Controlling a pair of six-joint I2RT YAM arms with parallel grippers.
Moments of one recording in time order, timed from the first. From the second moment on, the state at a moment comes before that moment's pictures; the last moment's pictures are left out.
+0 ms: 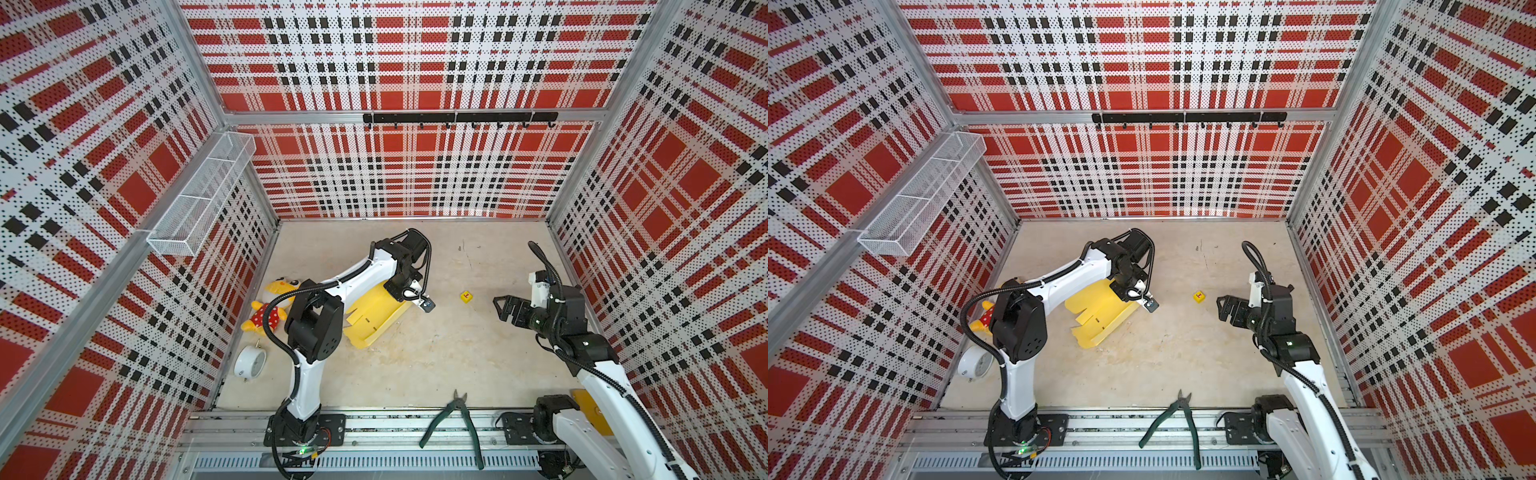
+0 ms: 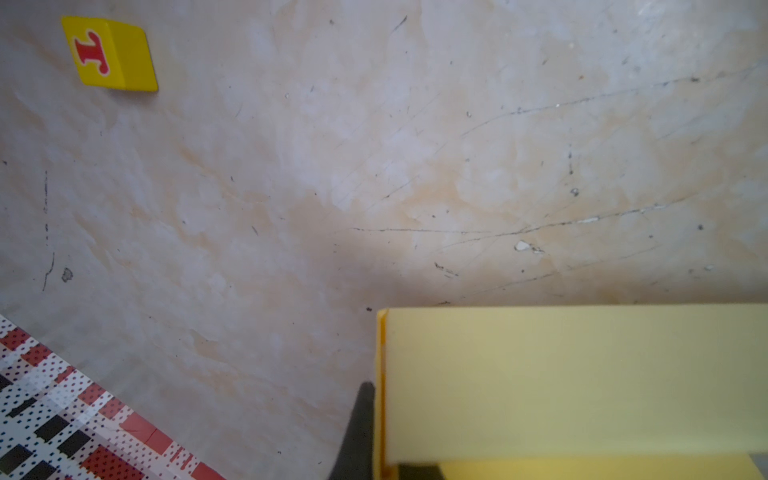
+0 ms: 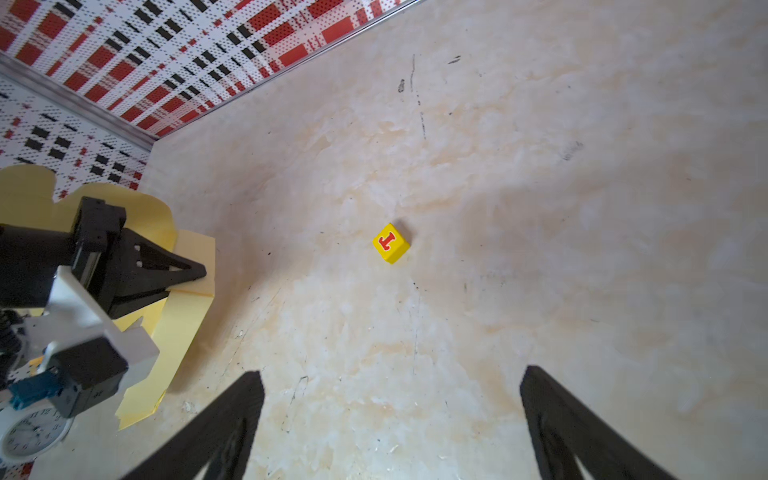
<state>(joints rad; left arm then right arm) -0.66 2.02 1.71 -1.02 0.03 1.82 0.10 0.75 0.62 -0.51 -0.19 0.39</state>
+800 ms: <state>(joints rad) -0.79 2.10 1.68 -0.92 0.05 1.85 0.09 0.70 0.58 -0.63 -0.04 0.50</state>
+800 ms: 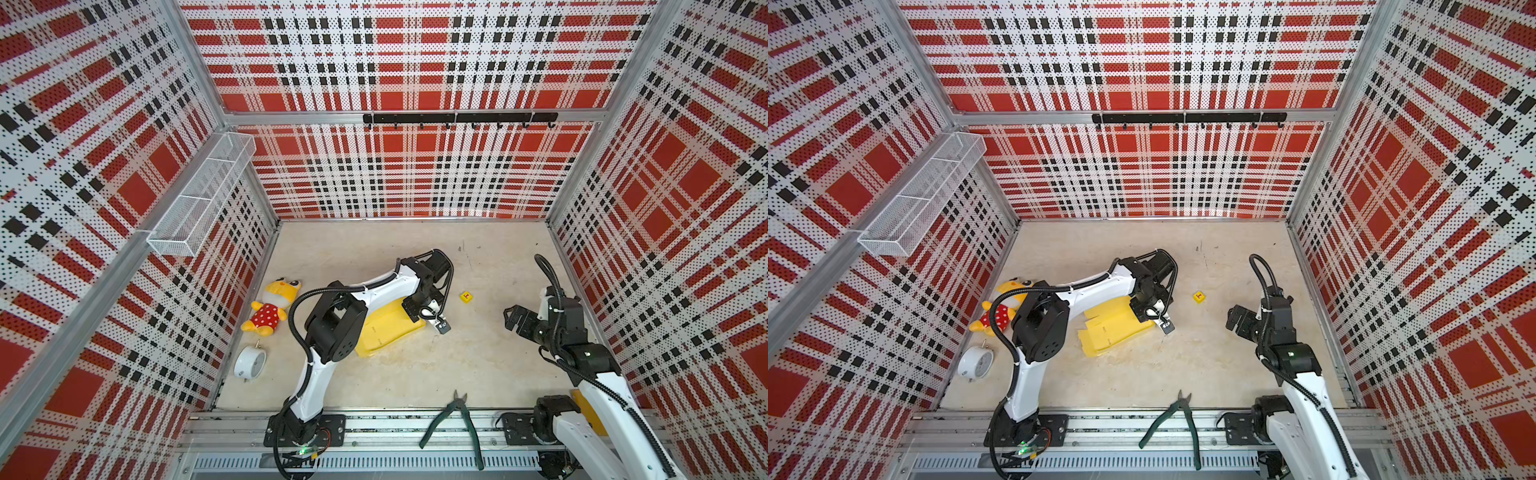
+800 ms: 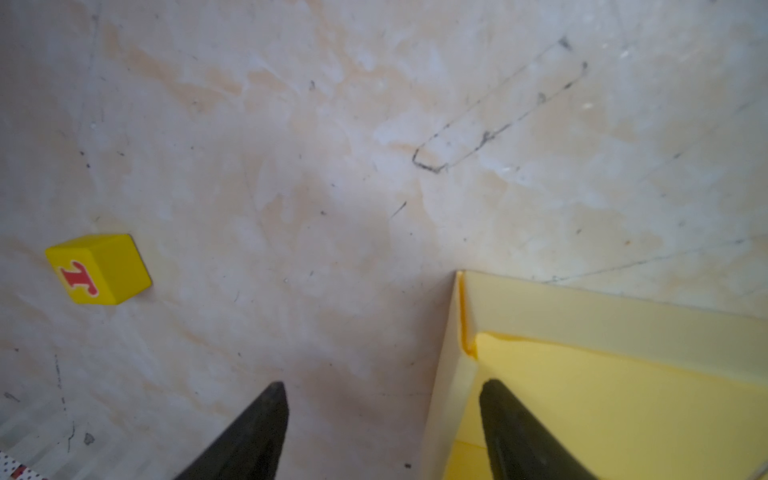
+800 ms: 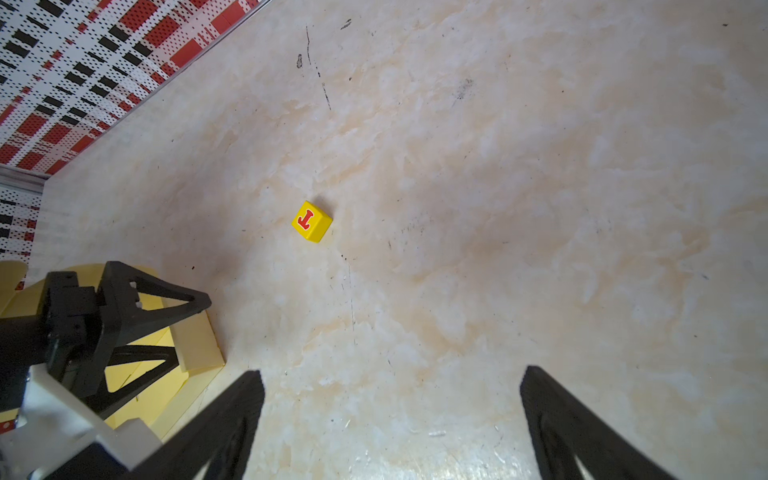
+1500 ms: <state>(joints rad) -0.81 1.75 1.82 -1.13 0.26 1.68 0.32 0.93 0.66 -0.45 -0.04 0.44</state>
